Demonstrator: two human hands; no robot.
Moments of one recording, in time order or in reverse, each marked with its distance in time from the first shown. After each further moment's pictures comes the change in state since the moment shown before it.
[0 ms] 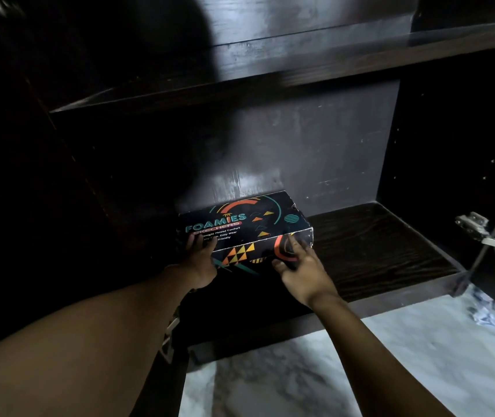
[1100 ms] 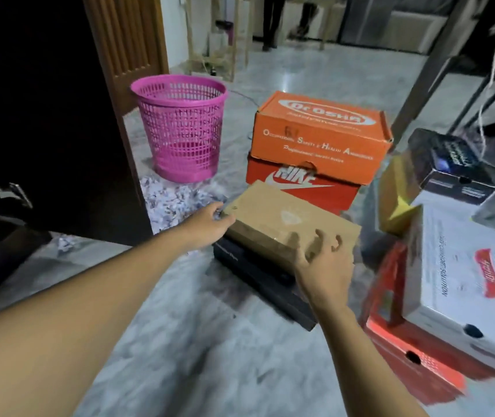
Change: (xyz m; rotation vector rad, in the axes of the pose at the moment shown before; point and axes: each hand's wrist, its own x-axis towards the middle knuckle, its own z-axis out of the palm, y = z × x) left_hand -0.419 0.513 0.178 -0.193 -0.623 1.085; right_hand -0.575 0.179 -0.325 -0.359 1.289 1.020
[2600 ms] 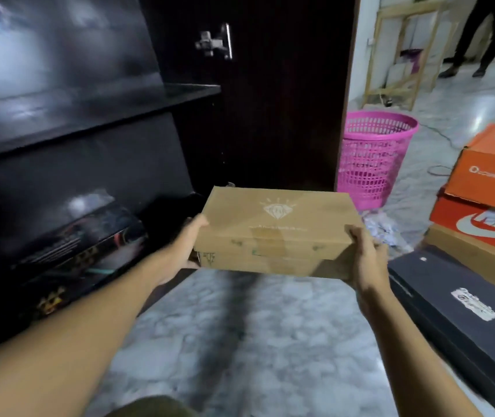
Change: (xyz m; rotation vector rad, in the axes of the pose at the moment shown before) left_hand -0.262 -0.158 -0.175 -0.653 0.656 -0.389; right_hand -0.111 -0.179 0.066 1.053 -0.673 0.120
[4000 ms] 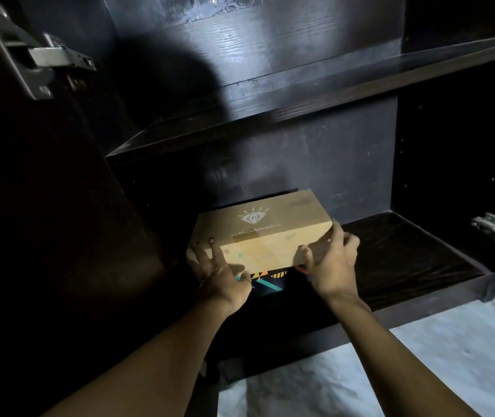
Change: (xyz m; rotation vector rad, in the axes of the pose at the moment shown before) left_hand 0.094 -0.140 -0.251 0.804 0.848 -0.290; right_hand -0.055 0.131 0.433 -0.480 -0.728 -0.417
